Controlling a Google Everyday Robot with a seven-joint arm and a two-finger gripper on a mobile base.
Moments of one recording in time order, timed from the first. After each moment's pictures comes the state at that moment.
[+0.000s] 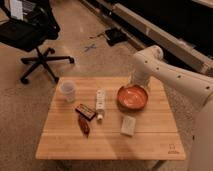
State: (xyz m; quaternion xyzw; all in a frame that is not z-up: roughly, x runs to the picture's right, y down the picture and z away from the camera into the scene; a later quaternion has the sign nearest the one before) arm 0.182 -0.009 0.813 -0.19 -0.14 -0.61 0.76
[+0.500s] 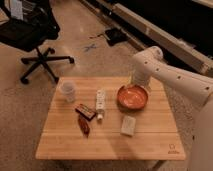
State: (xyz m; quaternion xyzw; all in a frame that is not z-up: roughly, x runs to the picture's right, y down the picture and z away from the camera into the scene) arm 0.184 -0.008 0.816 -0.18 -0.14 -0.62 0.75
